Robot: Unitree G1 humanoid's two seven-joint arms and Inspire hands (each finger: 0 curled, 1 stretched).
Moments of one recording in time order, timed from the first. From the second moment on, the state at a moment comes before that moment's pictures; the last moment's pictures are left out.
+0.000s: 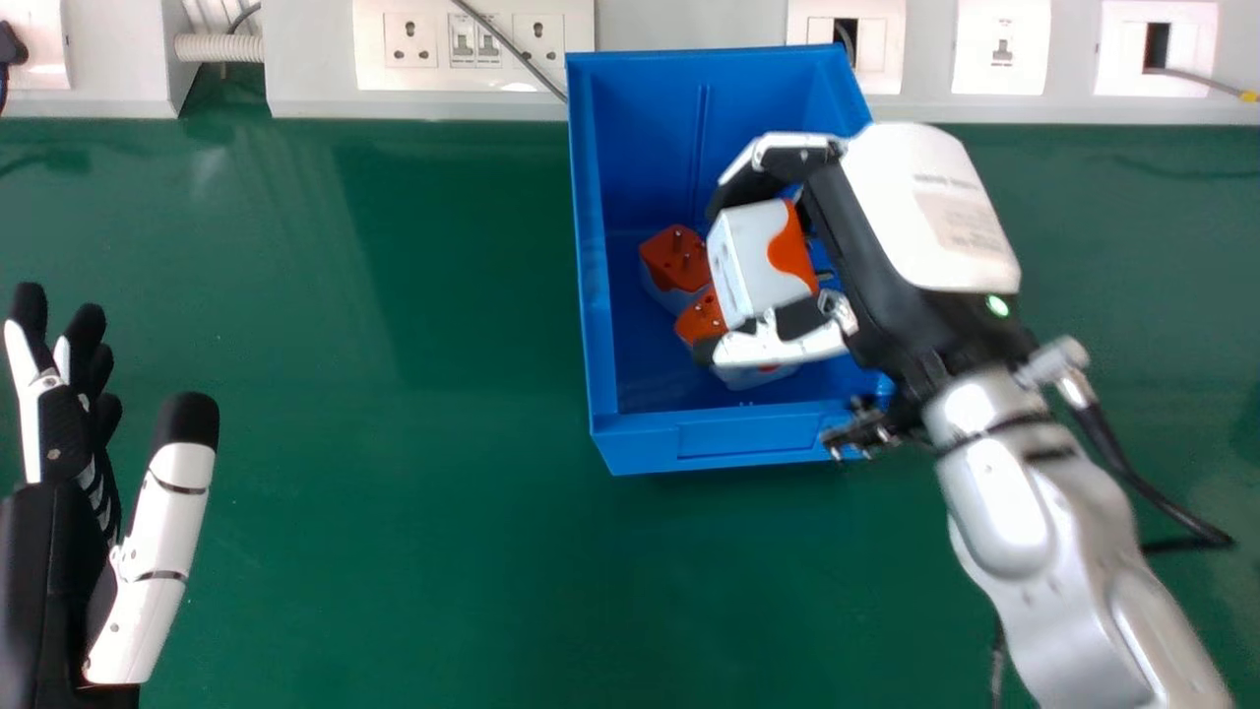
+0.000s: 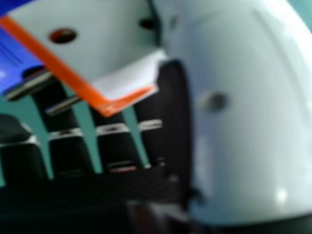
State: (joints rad) left arm 0.58 0.04 0.28 -0.51 0.02 -0.30 -0.04; right arm -0.42 -0.22 0.23 0.12 -0.79 -0.03 -0.10
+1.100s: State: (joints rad) left arm 0.61 0.04 0.26 -0.50 0.00 -0.33 -0.04; right arm -0.95 -0.14 0.52 0.87 -0.87 0.14 -0.14
